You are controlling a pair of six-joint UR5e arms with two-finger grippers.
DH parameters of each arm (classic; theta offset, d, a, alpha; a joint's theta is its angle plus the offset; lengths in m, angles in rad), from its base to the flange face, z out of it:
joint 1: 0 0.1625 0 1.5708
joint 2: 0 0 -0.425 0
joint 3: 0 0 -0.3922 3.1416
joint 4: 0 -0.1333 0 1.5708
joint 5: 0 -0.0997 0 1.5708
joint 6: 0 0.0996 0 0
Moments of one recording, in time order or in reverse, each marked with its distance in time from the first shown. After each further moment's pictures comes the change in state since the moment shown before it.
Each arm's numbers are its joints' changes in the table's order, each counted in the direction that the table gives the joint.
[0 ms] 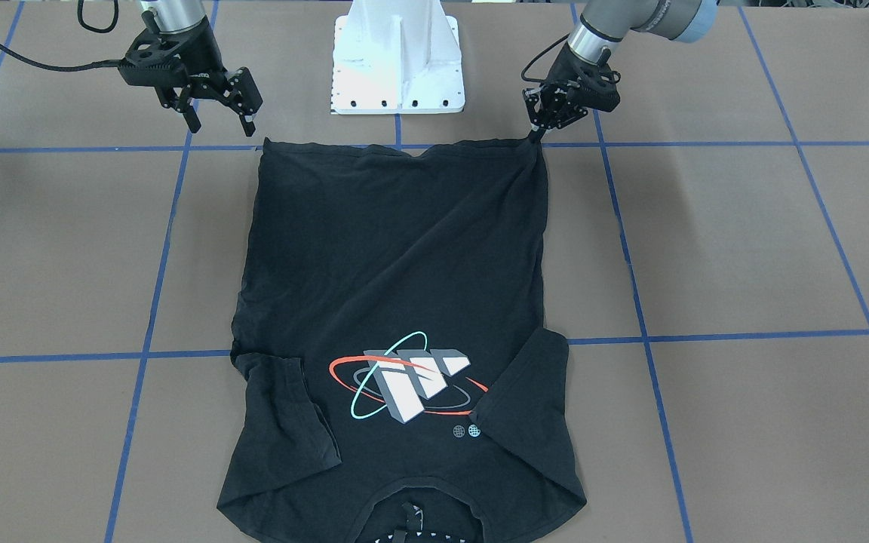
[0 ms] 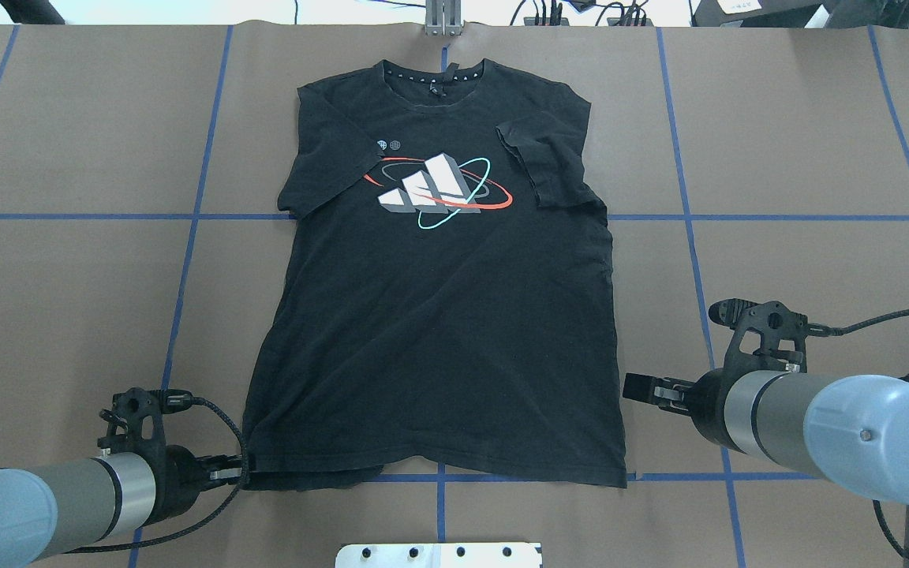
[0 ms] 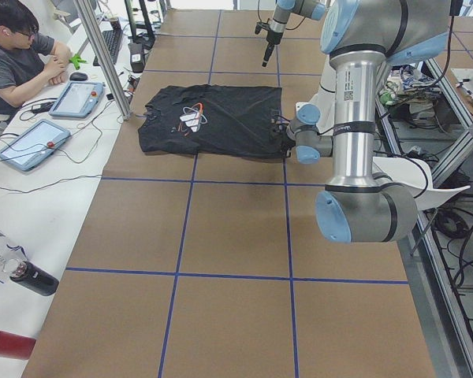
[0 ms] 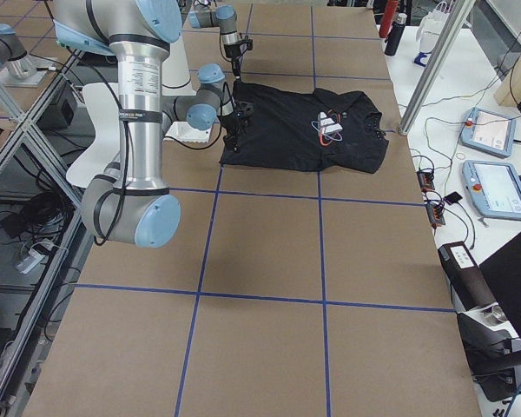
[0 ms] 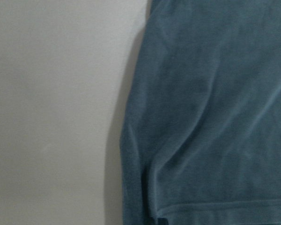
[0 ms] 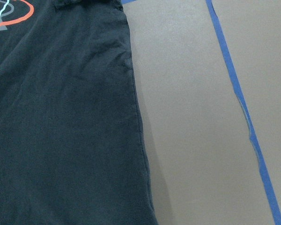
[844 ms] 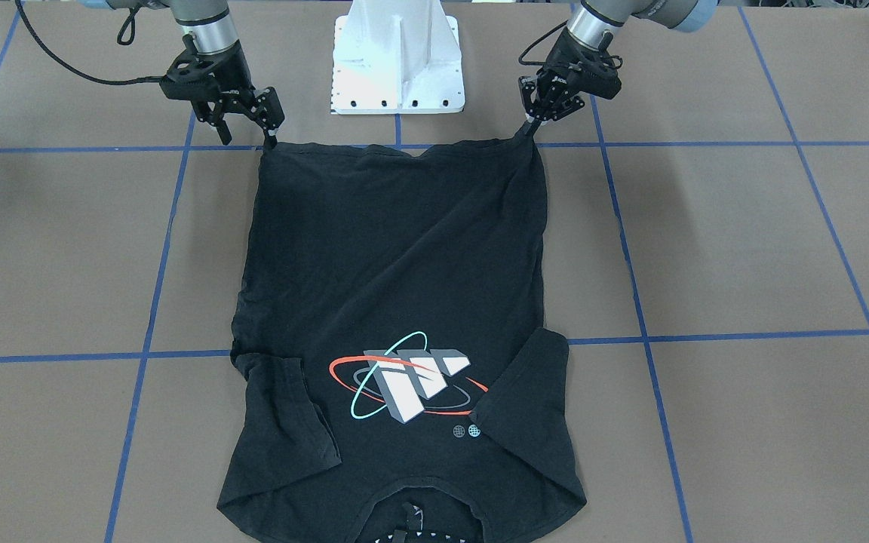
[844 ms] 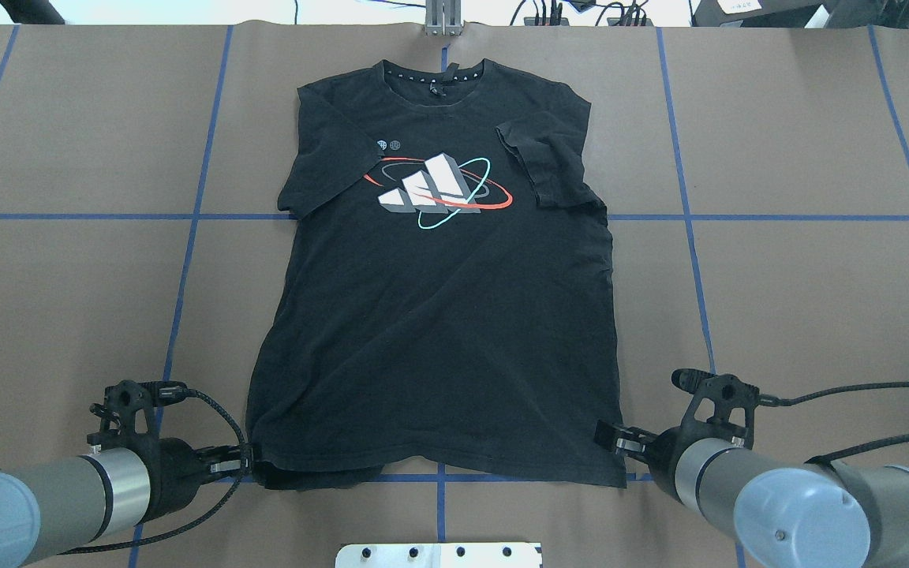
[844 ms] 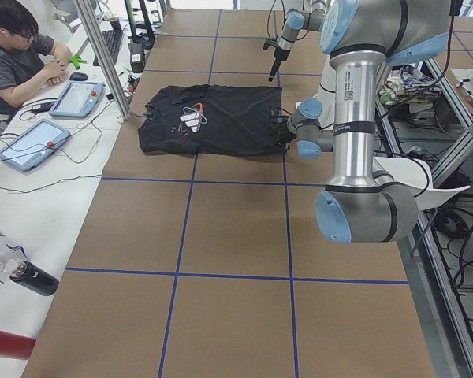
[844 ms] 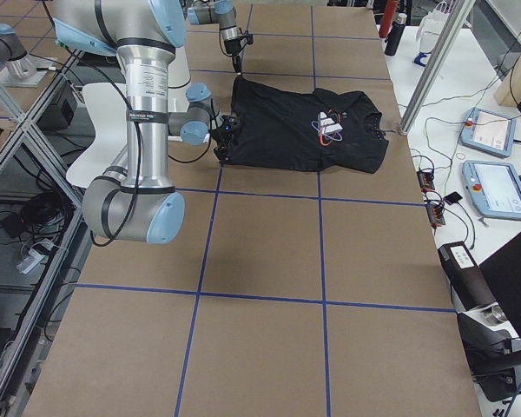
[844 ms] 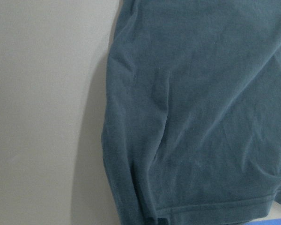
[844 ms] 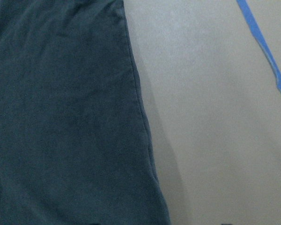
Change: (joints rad) left arm 0.001 0.002 -0.038 0.001 -0.054 0.000; right arm -0.204 0.002 -0.152 -0.133 0.218 0.179
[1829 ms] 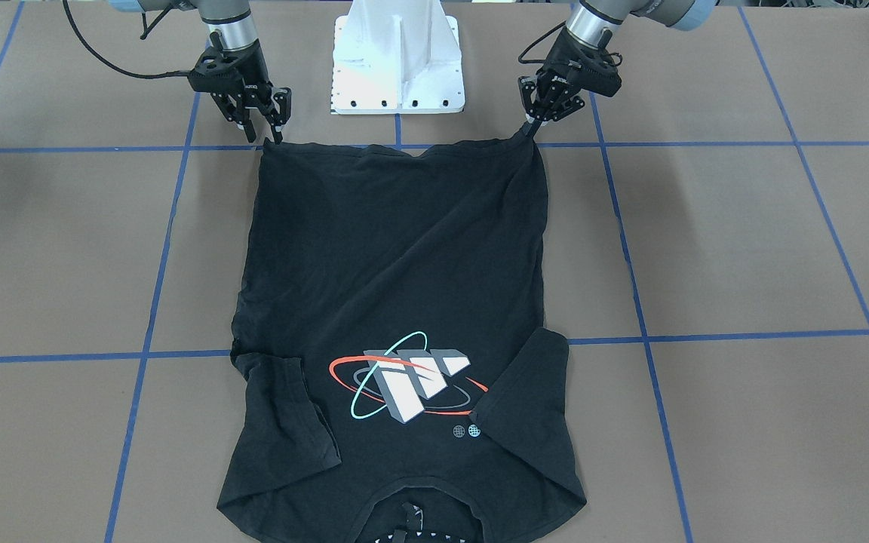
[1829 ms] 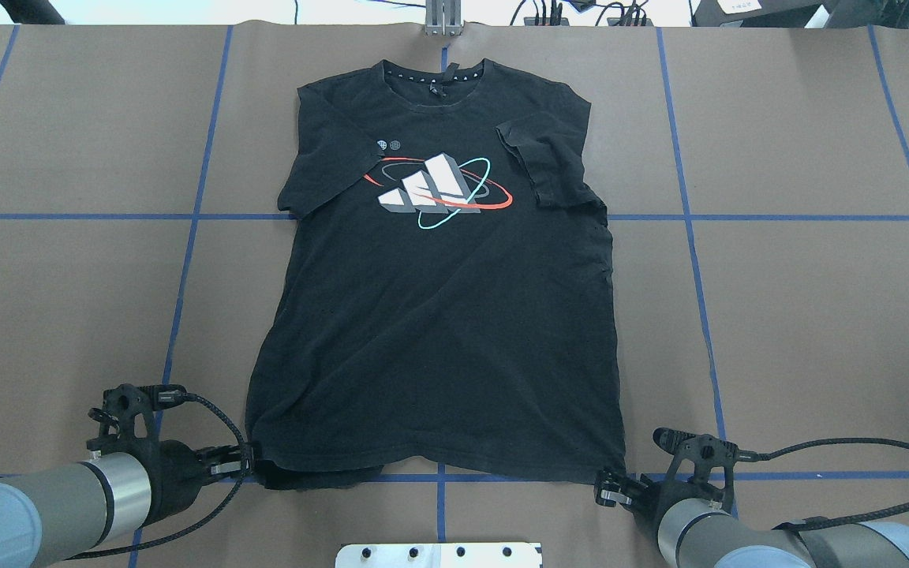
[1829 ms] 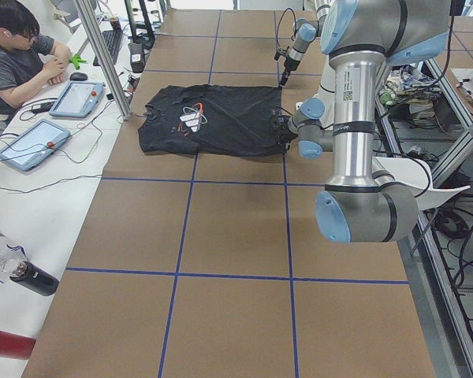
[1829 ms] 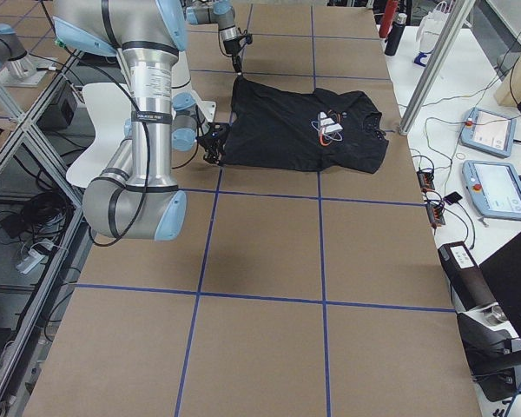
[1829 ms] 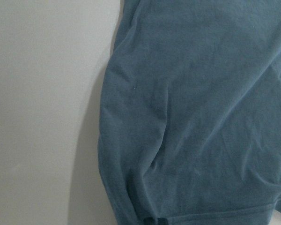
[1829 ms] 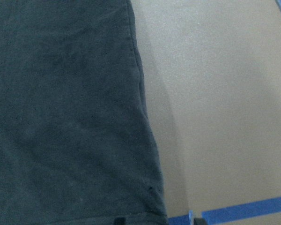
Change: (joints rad) left arm 0.019 0.003 -0.002 -0.001 -0.041 -0.001; right arm -0.125 -0.001 -0.052 -0.010 0.104 0.038
